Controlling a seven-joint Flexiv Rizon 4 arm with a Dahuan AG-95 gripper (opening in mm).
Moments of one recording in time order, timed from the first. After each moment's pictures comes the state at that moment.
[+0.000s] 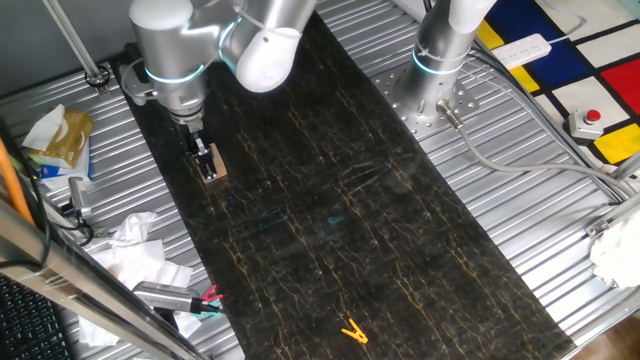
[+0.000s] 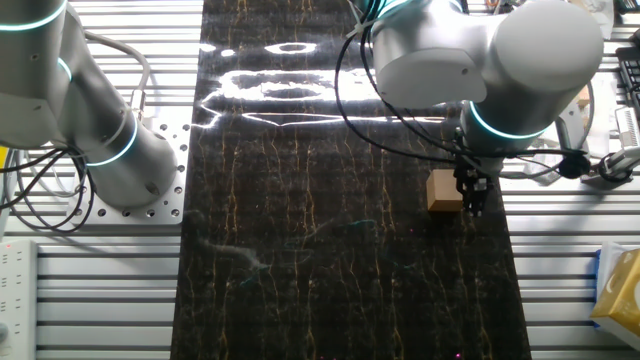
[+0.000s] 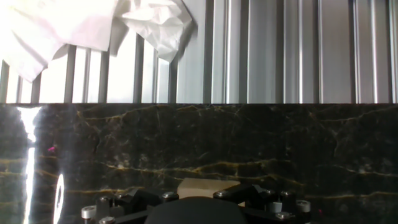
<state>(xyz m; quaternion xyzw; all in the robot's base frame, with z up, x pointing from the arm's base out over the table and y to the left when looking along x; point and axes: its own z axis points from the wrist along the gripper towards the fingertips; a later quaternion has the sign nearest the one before) 0.613 -0.042 0.045 -0.03 1.00 0.04 0.05</state>
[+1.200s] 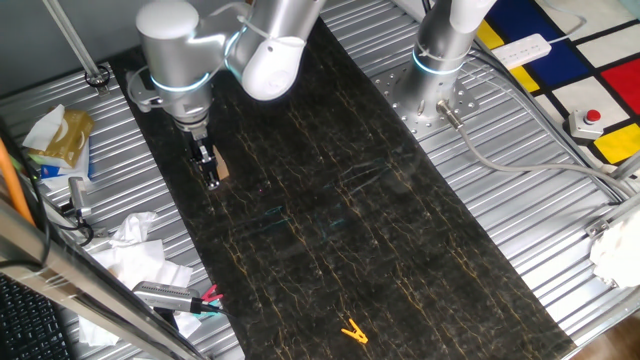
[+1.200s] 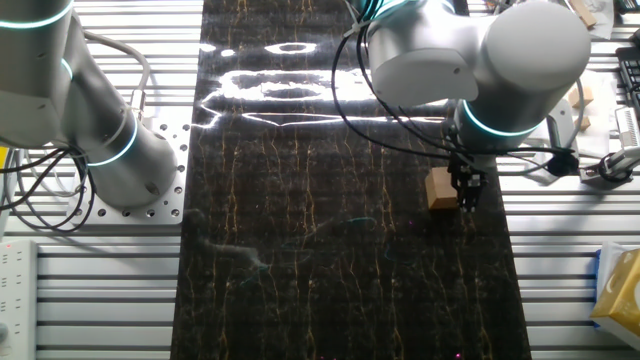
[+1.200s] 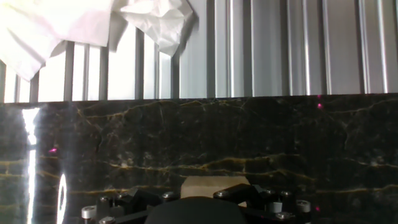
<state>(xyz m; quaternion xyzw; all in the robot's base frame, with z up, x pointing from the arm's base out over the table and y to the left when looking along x) 0.613 -0.024 0.036 0.00 1.00 0.04 0.05</state>
